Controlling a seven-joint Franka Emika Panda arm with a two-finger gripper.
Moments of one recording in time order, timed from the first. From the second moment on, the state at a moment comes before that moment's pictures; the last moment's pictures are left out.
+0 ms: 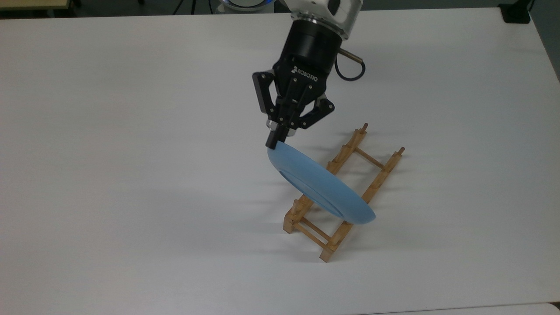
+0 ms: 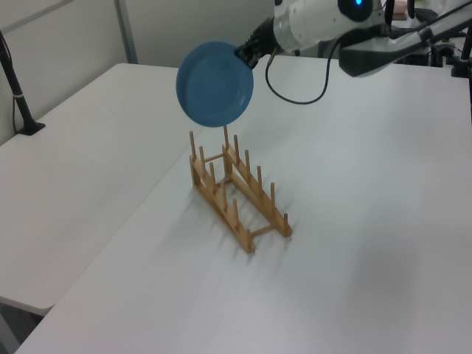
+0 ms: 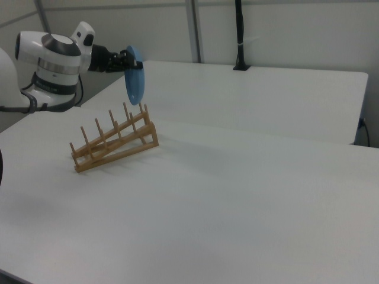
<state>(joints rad) 0.11 0.26 0.13 -1.63 -1.27 2.54 0.92</state>
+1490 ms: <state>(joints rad) 0.15 0.35 0.13 -1.62 -1.45 2.53 1.08</state>
